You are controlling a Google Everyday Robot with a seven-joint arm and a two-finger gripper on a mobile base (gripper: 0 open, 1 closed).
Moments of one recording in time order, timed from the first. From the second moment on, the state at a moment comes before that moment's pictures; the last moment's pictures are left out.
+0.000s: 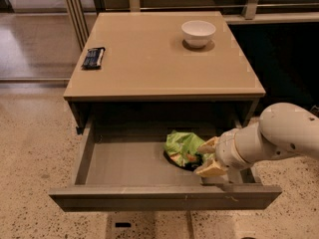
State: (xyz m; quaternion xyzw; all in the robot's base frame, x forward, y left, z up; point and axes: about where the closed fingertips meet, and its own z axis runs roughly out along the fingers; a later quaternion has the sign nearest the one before) arm 0.459 -0.127 0.687 -0.60 0.74 0.14 0.27
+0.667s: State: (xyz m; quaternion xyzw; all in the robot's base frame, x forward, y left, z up) arm 0.475 -0.135 0.671 -0.59 0.76 0.09 0.26
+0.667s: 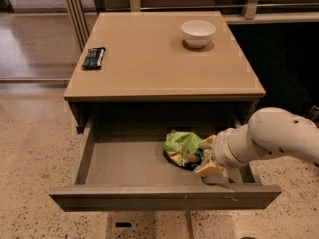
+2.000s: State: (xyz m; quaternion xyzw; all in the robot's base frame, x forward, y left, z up) arm 0.486 -0.144 0.642 -0.58 0.79 0.01 0.22
